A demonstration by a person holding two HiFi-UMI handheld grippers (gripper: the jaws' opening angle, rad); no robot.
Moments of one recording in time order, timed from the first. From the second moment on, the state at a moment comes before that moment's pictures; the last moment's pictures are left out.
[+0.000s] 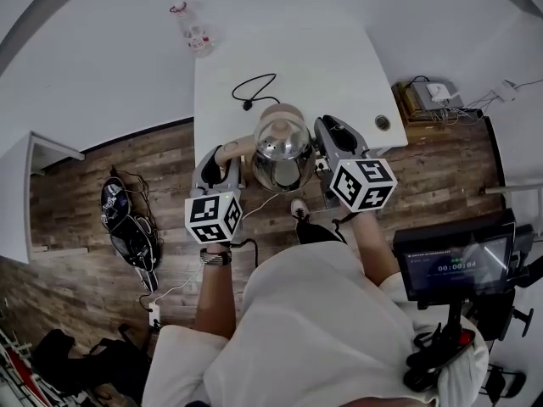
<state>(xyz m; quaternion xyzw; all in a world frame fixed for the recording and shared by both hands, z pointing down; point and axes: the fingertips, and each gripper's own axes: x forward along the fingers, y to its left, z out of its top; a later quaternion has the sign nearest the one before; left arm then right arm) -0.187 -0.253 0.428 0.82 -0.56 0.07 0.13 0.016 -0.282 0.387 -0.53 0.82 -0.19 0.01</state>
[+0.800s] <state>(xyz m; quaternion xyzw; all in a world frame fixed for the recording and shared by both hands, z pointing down) -0.162 -0.383 0.487 0.80 -0.57 0.09 0.16 0.040 -0.422 0.452 -0.52 0.83 -0.23 -0.02</state>
